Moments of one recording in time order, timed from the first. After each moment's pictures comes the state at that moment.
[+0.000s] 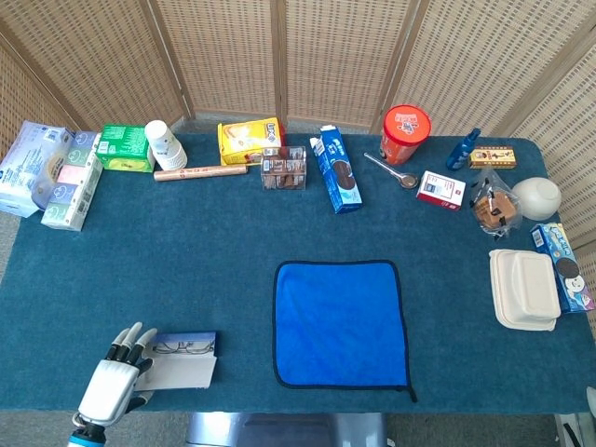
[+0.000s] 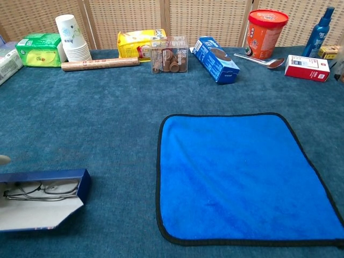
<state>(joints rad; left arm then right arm) 0.05 -1.58 0.16 -1.37 1.77 1.52 0.28 -0.24 -1.21 0.05 -1.21 -1.59 1.90 0.80</state>
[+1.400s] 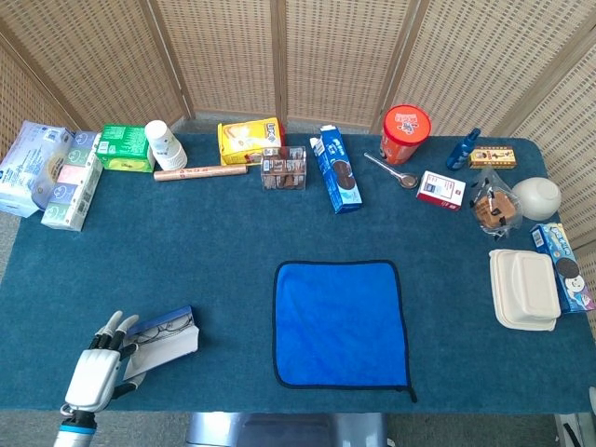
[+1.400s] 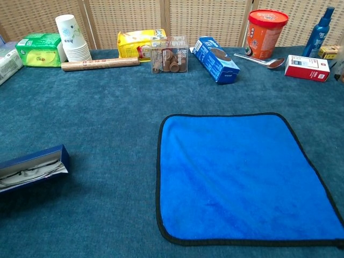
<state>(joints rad) 0.04 -1.55 0.11 -1.43 1.64 1.51 0.16 -0.24 -1.21 0.05 -1.21 -1.59 1.90 0.79</state>
